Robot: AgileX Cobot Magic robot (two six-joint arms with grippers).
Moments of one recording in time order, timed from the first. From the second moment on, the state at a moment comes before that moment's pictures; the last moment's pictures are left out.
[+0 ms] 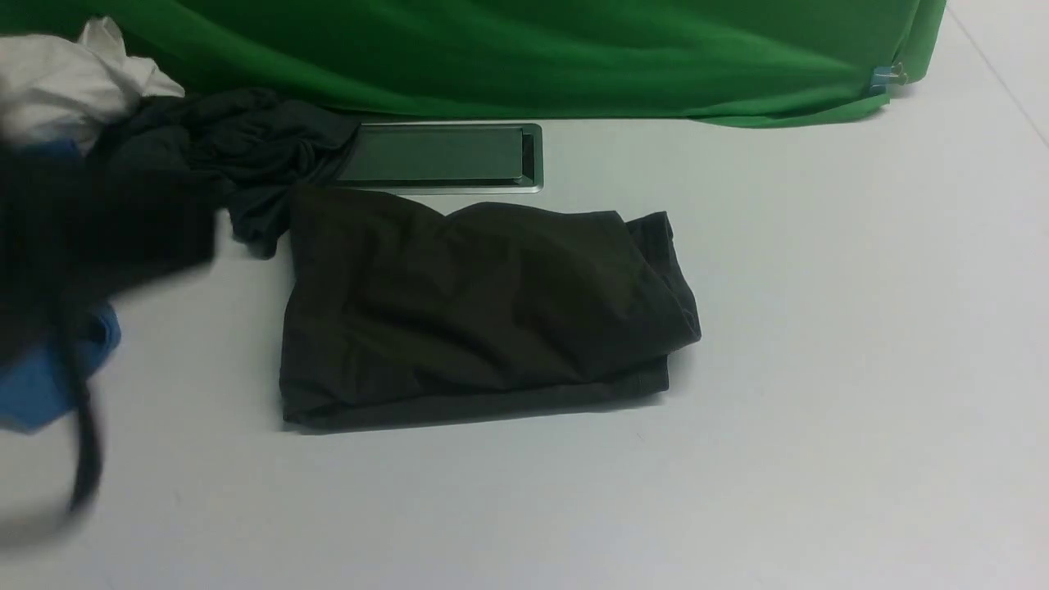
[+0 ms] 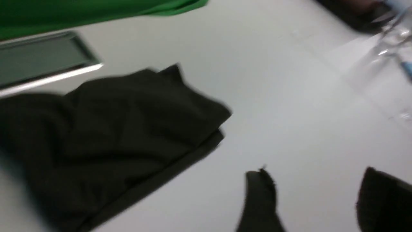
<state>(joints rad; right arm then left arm) 0.43 0.19 -0.42 0.05 0.22 0.04 0.11 0.71 -1.06 -0.72 1.22 0.51</state>
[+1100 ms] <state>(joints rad) 0.43 0.17 -0.41 0.05 0.23 0.11 0.08 0.31 -0.72 -0.51 0.99 0.57</state>
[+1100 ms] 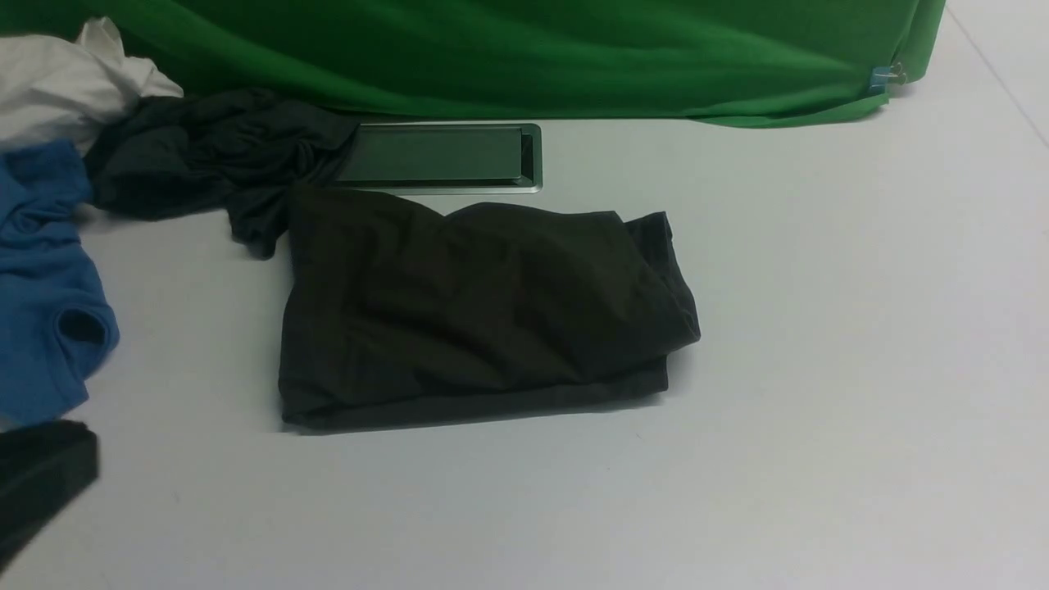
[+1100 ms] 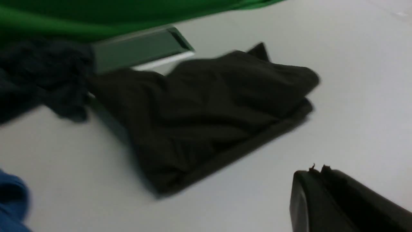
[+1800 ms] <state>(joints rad) 0.43 0.17 -0.41 0.05 0.23 0.11 -0.08 0.00 -0.01 0.01 0.30 0.13</state>
